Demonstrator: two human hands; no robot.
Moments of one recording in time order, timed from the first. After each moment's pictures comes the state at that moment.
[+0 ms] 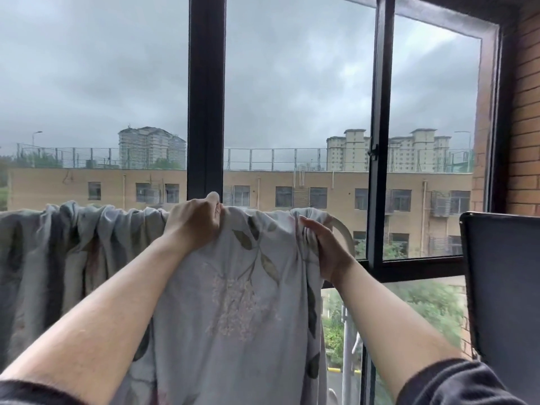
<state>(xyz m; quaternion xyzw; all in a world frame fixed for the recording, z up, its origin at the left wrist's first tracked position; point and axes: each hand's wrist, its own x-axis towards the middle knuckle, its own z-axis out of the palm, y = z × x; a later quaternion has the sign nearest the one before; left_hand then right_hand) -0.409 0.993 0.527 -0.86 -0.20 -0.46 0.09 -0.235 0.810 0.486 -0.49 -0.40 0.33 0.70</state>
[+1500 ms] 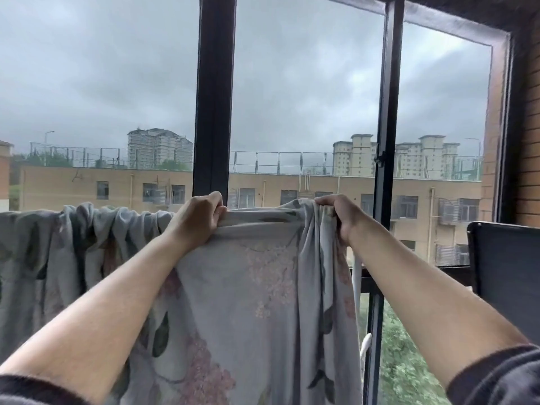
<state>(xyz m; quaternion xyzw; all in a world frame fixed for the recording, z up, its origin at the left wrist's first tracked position) -0.415 1.001 0.534 -0.87 -0.12 -0.48 -0.02 -0.235 0.792 0.562 -0.61 -0.28 0.23 0.70</state>
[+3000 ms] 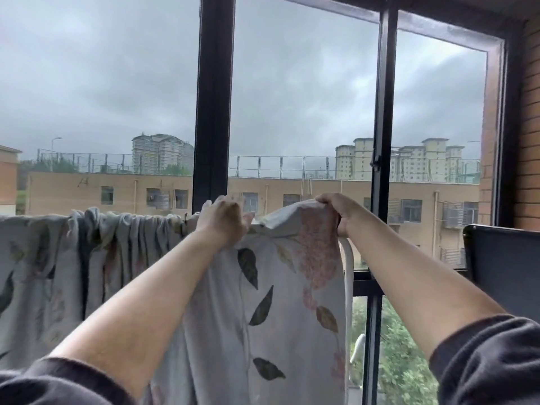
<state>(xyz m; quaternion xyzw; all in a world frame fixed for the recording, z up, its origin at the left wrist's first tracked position) -0.385 0.945 0.545 -0.88 -0.24 -0.41 0.06 -0.226 0.783 0.579 -0.61 -0.25 0.19 0.73</state>
